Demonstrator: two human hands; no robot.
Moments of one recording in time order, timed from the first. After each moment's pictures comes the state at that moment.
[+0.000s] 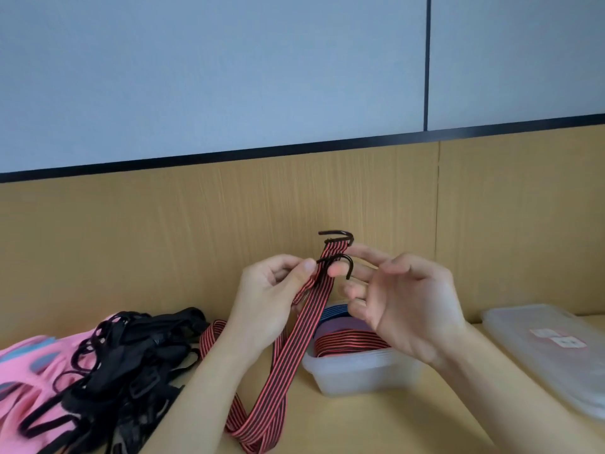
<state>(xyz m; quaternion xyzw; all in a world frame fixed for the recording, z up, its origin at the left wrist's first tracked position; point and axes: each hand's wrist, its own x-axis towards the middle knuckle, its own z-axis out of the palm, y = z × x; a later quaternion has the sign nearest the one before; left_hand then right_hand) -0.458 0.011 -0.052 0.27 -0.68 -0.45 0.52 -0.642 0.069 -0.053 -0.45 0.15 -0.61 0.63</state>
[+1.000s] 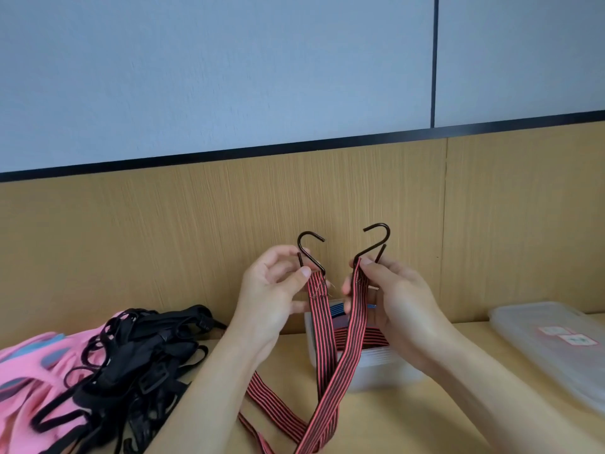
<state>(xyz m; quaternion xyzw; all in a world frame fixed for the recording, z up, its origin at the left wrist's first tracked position) -0.455 0.002 -0.058 0.24 -0.61 -0.53 0.54 -0.618 0.065 -0.062 -0.43 0.39 -0.68 0.45</state>
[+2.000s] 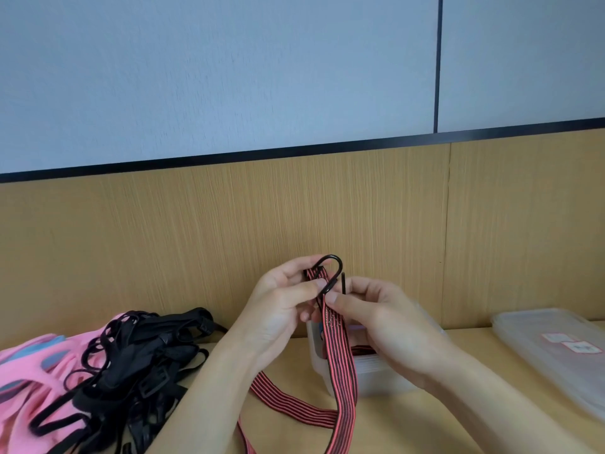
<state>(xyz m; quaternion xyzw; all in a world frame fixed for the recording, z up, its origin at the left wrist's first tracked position) -0.454 -0.004 -0.060 0.18 -0.62 -0.62 0.45 -0.607 0.075 -0.065 -0.56 0.40 -0.56 0.46</state>
